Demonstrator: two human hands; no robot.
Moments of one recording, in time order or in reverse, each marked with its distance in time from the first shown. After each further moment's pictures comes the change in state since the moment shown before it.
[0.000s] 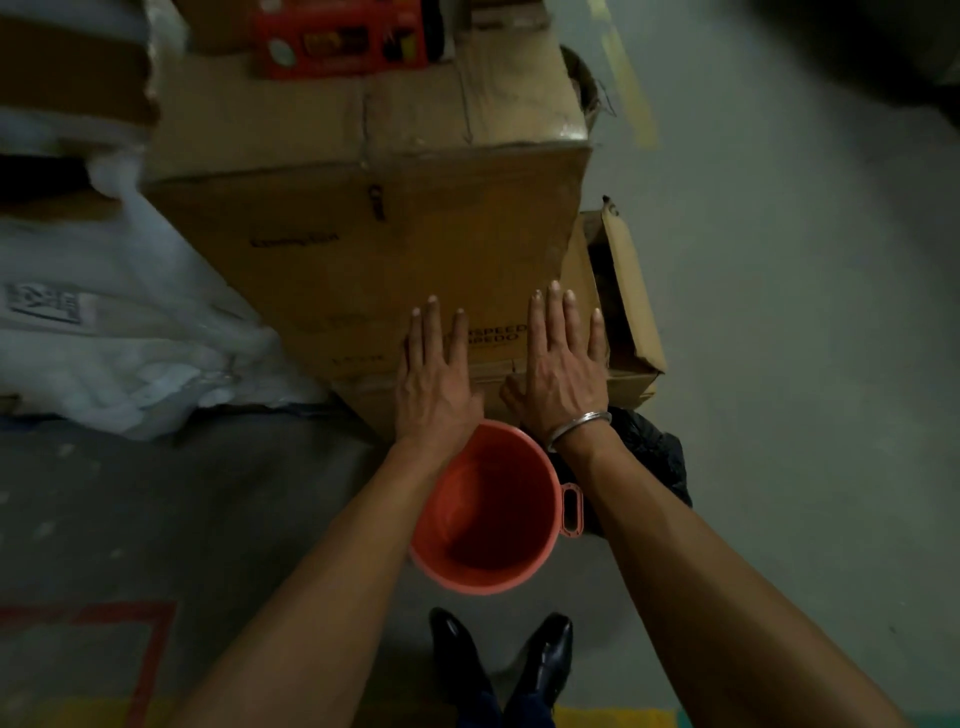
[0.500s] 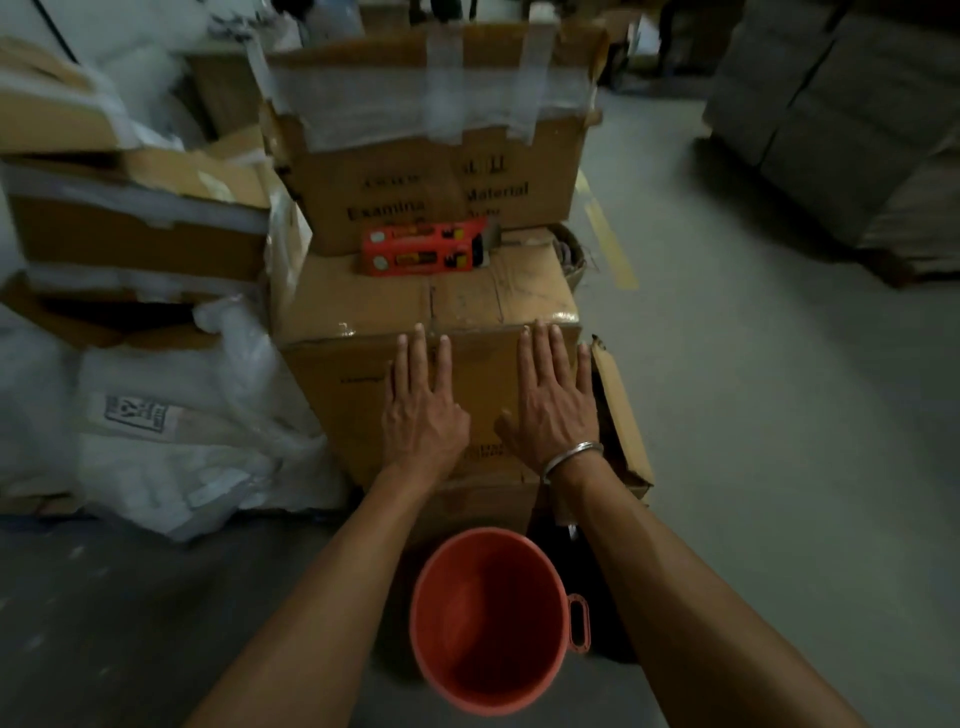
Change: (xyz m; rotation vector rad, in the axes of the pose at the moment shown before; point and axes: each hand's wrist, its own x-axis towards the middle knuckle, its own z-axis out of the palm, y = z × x) left_hand 0.025 -0.026 -0.159 -0.022 0.201 -0.035; right_hand 0.035 -0.042 -0.152 -0.025 0.147 -0.051
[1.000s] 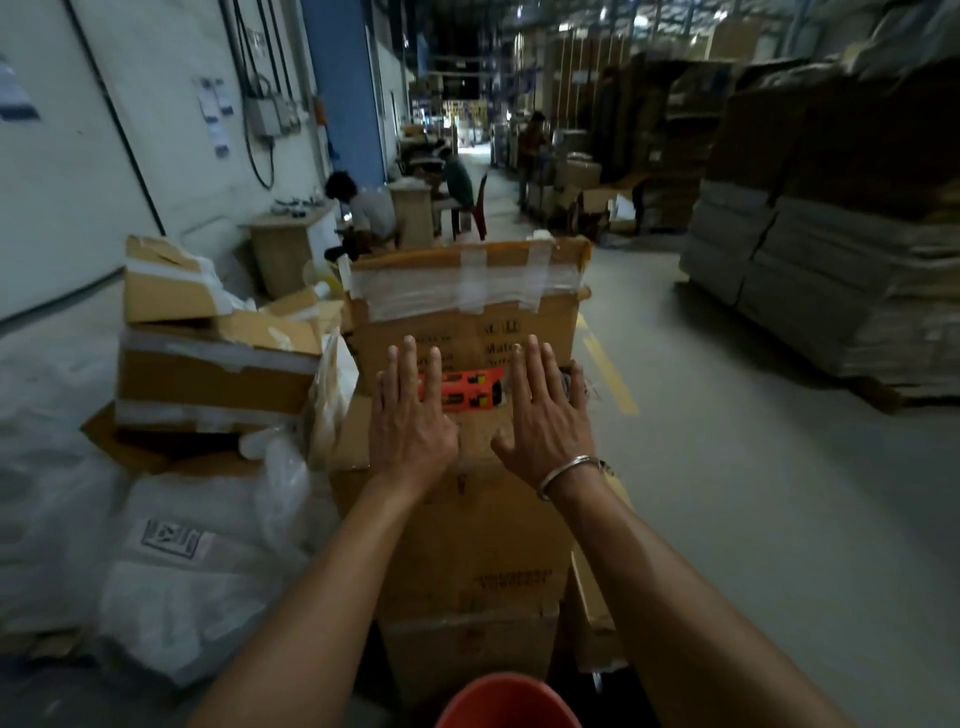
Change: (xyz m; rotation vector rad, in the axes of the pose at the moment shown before) left_hand 0.068 -0.023 -0.143 0.004 0.277 0.070; right_hand 0.067 -0.030 -0.134 -0.006 0.280 -0.054
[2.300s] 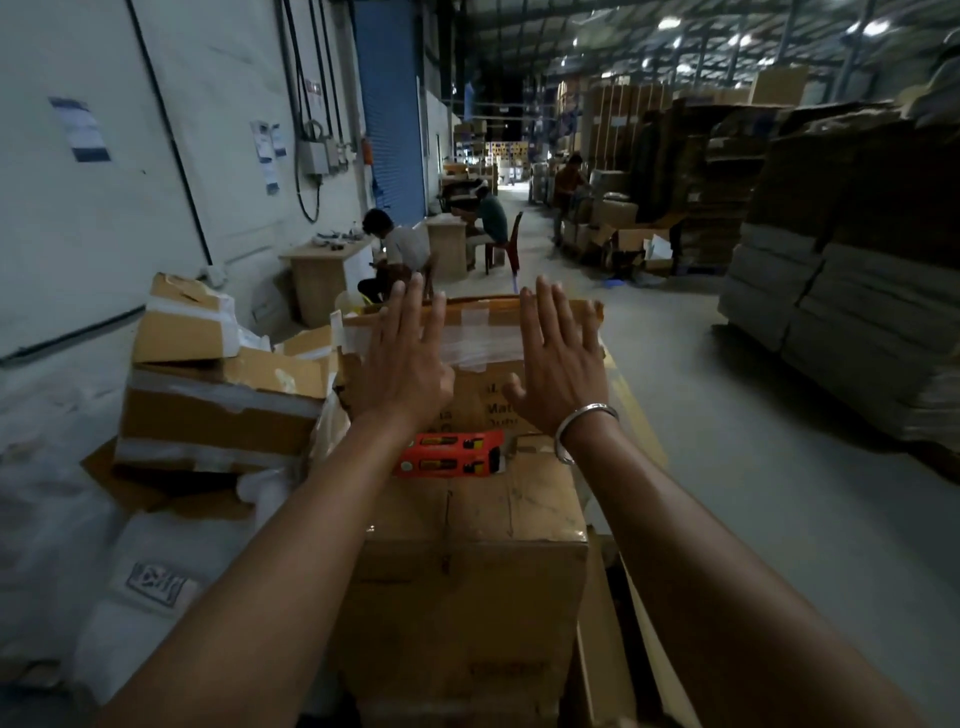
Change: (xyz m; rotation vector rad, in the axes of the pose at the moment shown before) left_hand 0.156 0.023 -0.032 0.096 0.224 0.084; right_hand 0.153 0.063 -0.037 -0.077 0.227 -0.123
